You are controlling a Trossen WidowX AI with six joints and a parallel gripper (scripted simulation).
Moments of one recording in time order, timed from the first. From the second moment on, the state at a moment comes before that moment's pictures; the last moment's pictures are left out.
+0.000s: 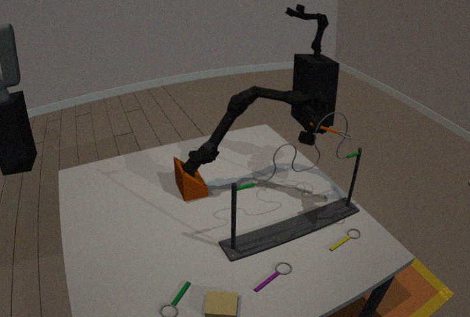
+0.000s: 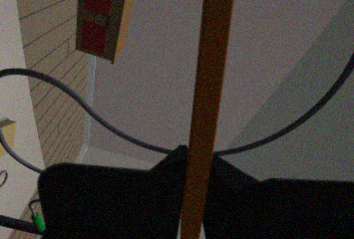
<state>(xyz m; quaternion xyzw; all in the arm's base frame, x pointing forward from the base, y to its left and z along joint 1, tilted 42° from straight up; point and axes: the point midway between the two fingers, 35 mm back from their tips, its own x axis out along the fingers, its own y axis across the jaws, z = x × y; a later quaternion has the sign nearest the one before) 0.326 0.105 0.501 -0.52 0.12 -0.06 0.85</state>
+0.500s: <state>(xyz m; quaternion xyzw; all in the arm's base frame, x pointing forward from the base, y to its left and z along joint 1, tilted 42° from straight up) 0.325 0.109 0.496 -0.44 0.14 -0.04 0.89</state>
